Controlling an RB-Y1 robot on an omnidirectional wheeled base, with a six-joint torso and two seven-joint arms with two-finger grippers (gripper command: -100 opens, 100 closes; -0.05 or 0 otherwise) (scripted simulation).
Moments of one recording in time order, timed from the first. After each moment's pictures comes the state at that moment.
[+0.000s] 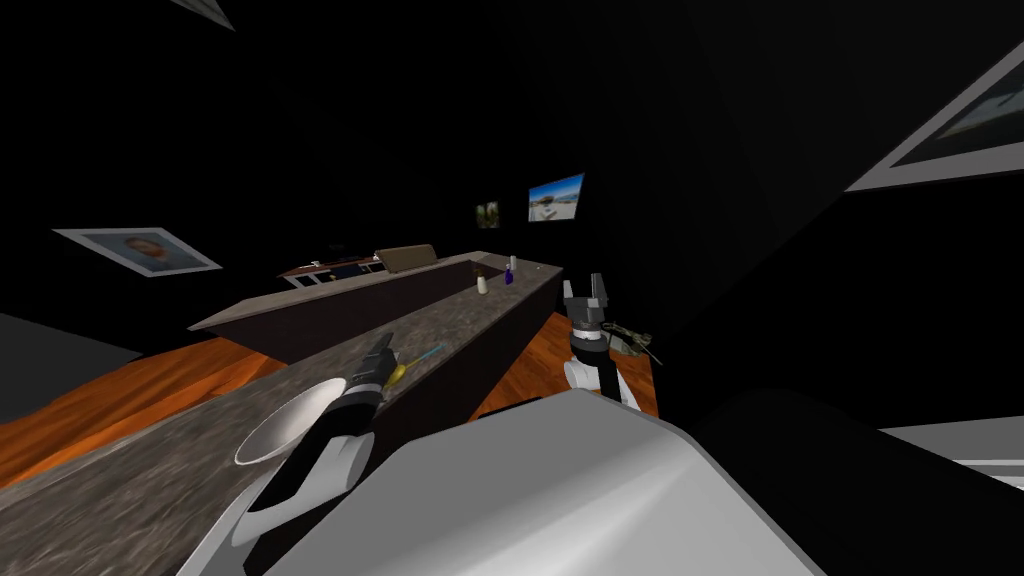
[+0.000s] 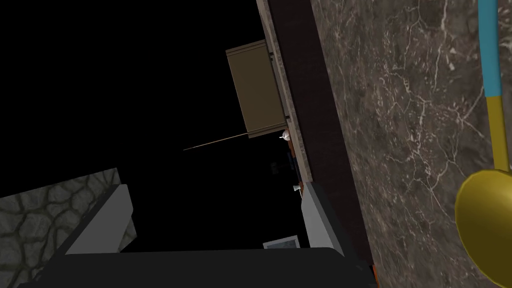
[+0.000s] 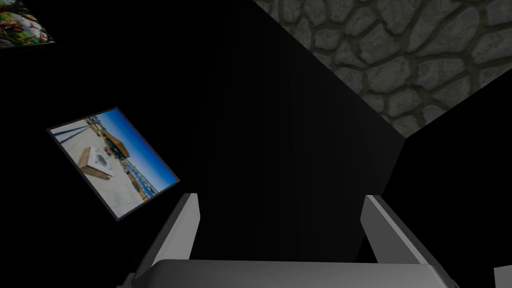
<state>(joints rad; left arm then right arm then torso) 0.53 0.35 0.21 -2.23 0.13 0.22 0.05 0.46 0.02 0.05 -2.32 0.01 -0.63 -0.15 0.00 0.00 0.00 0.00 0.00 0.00</state>
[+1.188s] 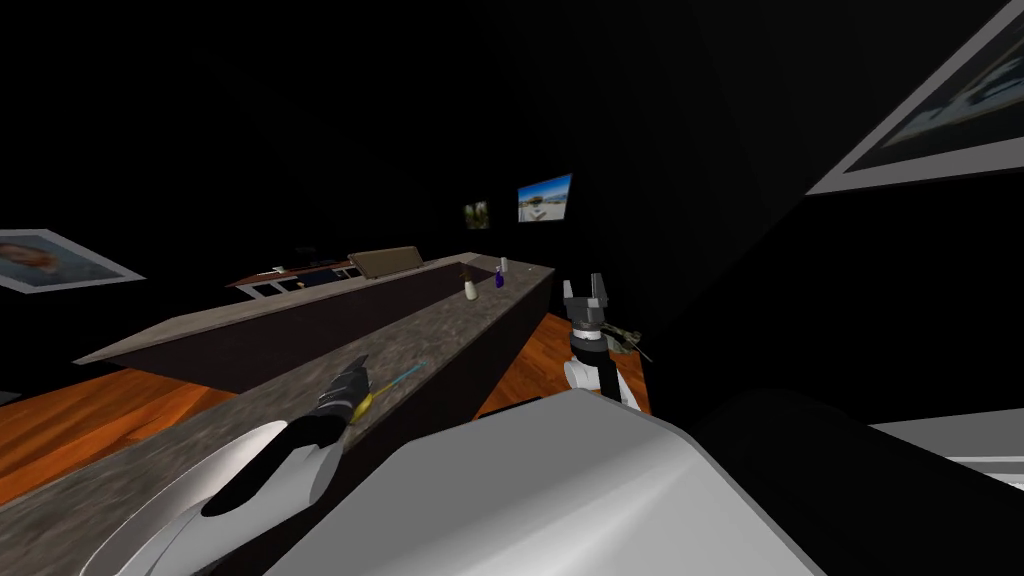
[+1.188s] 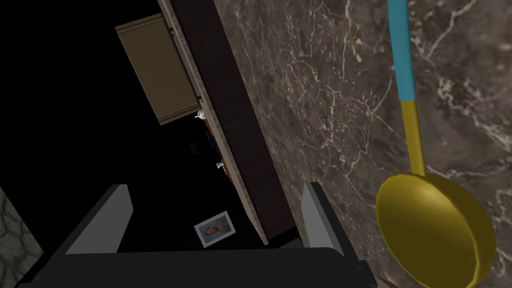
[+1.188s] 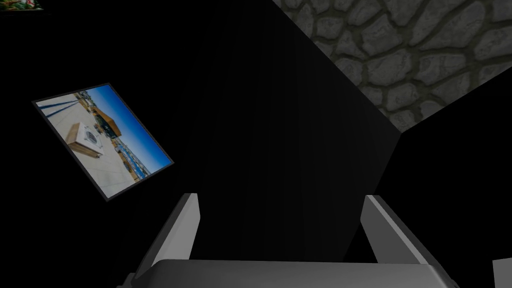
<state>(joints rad) 0.54 0.39 0.36 -2.21 0.17 0.59 0.10 0.46 0.02 0.05 -2.32 0.01 -0.63 -0.15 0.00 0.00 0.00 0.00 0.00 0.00</state>
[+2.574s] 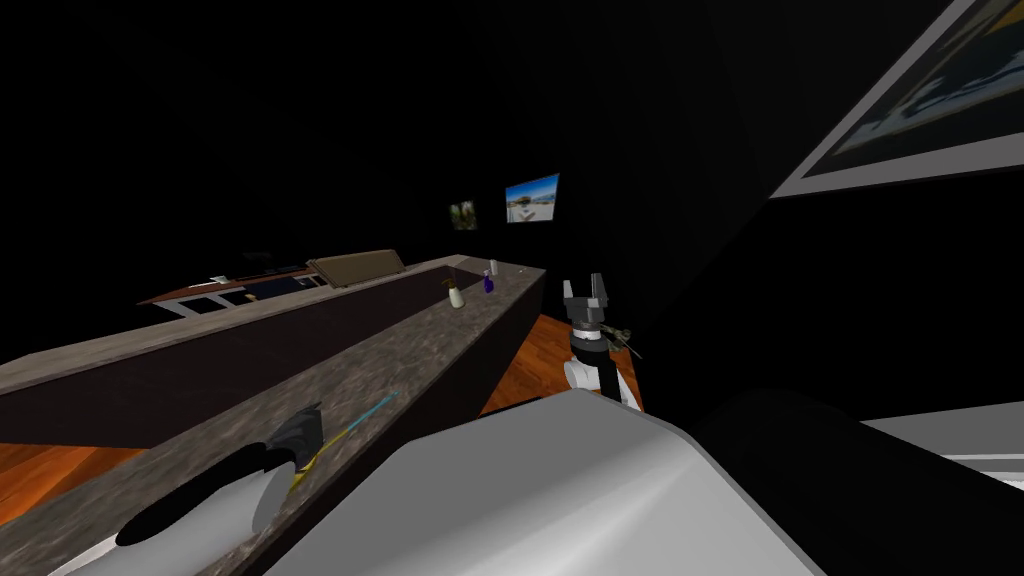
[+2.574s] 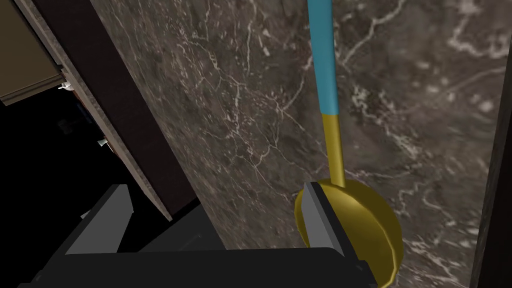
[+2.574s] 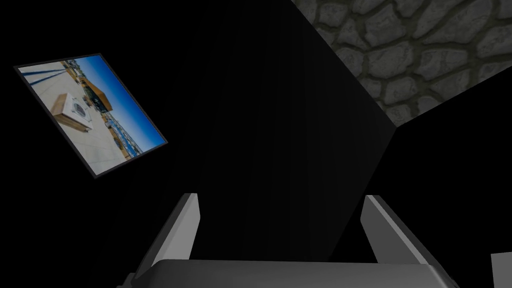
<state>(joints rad) 0.55 0.39 0.53 -2.19 0.23 1.02 0.16 0.46 0.02 0.05 -2.32 0.01 -0.63 -0.15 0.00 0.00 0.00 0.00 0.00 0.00</state>
